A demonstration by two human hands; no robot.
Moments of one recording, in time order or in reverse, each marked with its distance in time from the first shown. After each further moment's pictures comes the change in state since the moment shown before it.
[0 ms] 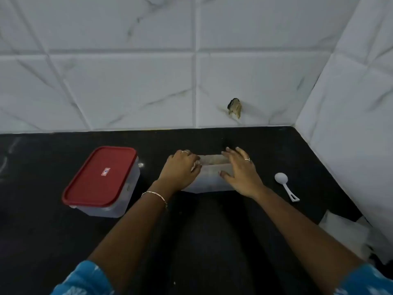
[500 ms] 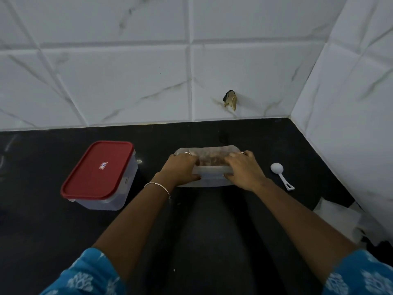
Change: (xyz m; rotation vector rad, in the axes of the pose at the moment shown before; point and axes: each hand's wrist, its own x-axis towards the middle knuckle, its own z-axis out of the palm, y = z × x) left_hand -0.001 0.008 0.005 0.124 -0.277 0.019; right_hand -0.013 0.002 -0.010 -0.332 -0.056 -0.114
